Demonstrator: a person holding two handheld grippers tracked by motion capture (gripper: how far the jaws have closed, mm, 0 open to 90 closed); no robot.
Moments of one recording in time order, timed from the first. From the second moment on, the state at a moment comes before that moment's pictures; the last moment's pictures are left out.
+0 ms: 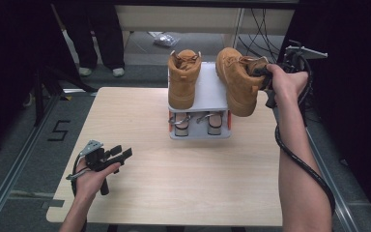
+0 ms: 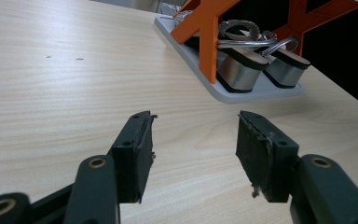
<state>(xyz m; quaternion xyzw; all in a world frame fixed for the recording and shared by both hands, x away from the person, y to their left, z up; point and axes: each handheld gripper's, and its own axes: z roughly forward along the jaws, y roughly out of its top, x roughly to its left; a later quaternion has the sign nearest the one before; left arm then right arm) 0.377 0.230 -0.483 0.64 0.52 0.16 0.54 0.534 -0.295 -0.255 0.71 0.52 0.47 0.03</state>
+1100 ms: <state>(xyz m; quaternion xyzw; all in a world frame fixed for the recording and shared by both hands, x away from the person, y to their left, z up) 0.377 0.233 -0.485 0.64 0.53 0.16 0.54 0.563 -0.247 -0.260 0.71 0.52 0.47 0.02</state>
